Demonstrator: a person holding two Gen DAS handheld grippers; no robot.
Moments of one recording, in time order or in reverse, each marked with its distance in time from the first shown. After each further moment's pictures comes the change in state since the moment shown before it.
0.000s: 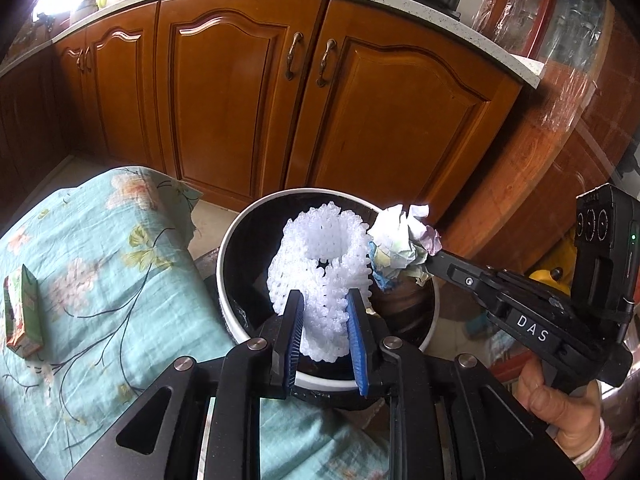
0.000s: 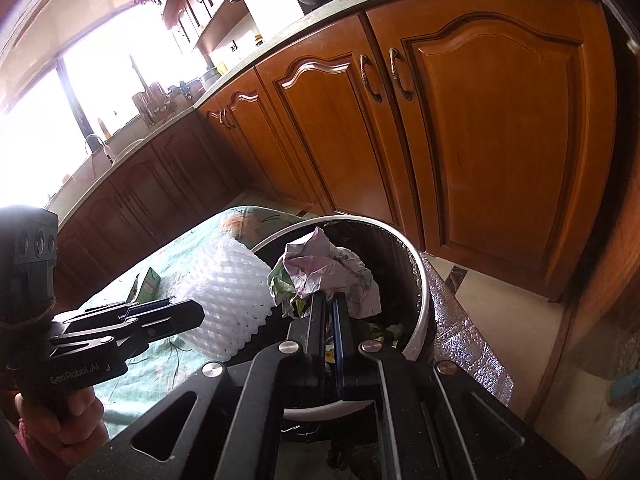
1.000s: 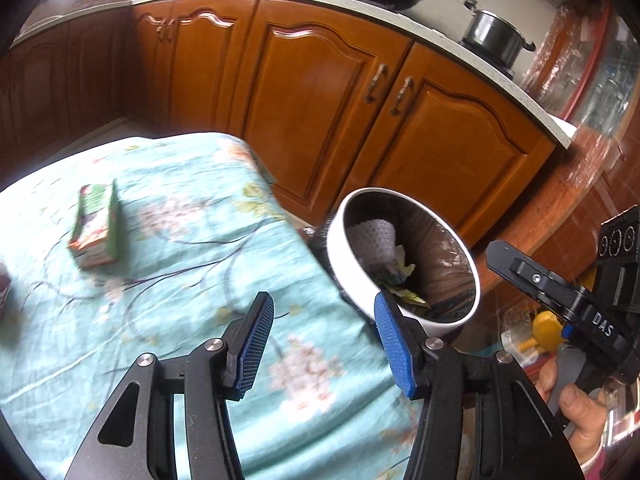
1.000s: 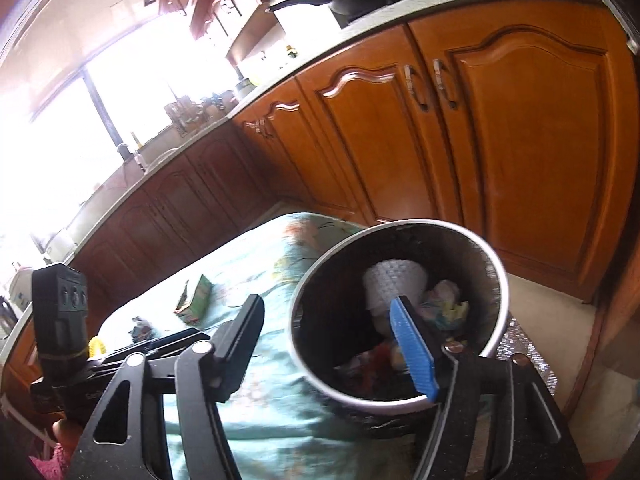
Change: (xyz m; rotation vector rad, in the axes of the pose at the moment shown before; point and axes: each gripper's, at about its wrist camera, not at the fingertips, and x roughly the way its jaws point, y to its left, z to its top) left arm -0.082 0.069 -0.073 -0.216 -0.106 0.065; right arm -0.011 0.062 -0.010 -0.010 -0.043 0.147
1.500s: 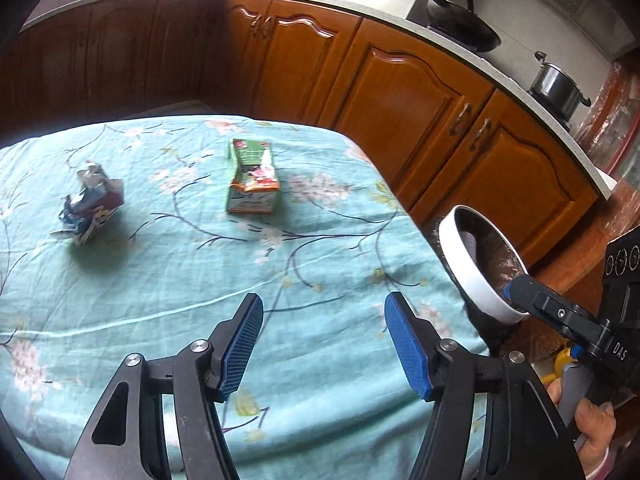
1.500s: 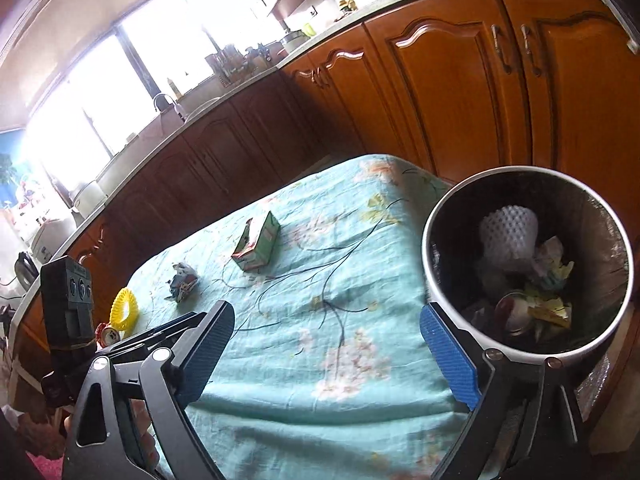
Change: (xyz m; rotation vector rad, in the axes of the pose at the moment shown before) left arm -0.075 0.086 -0.049 -0.182 -0.064 0.139; right arm 0.054 0.083 -0.038 -0.079 0.179 0.109
